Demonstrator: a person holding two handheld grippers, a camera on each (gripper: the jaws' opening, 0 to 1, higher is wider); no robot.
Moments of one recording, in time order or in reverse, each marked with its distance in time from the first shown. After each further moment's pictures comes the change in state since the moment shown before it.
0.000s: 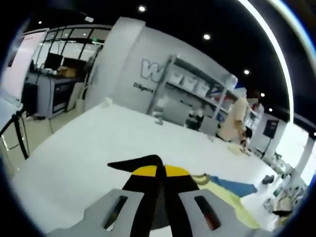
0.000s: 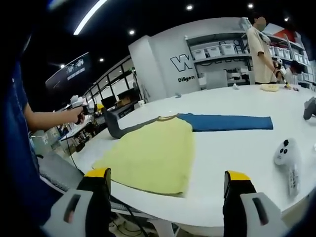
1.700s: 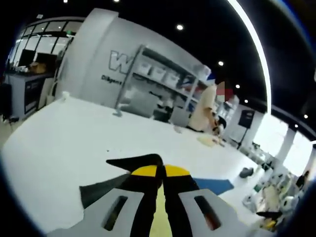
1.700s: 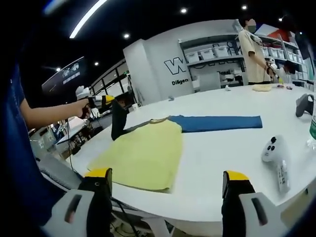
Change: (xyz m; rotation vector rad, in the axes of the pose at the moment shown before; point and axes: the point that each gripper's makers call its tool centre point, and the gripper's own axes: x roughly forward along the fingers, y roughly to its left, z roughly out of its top) left arm 0.039 -0.170 -0.039 0.029 0.073 -0.246; right arm -0.017 -0.035 -0.009 0.029 -0.031 -0.059
